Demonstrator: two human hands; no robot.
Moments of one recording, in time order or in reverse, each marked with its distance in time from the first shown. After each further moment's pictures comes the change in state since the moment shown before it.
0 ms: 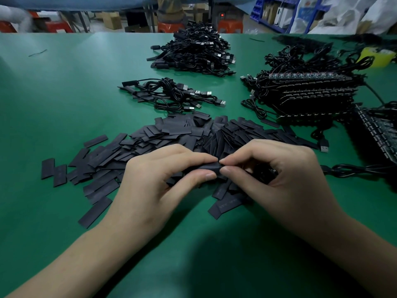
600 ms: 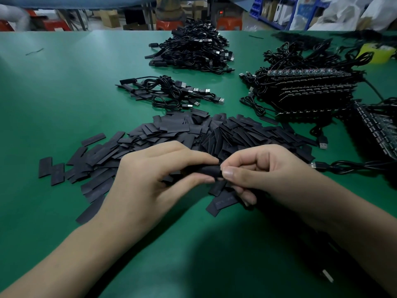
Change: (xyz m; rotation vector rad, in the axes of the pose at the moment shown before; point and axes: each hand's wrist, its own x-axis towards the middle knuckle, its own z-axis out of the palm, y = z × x) left_hand 0.002 0.002 -0.006 0.054 -0.022 0.082; right_hand 0.008 0.003 -0.007 0.746 -0.448 0.675
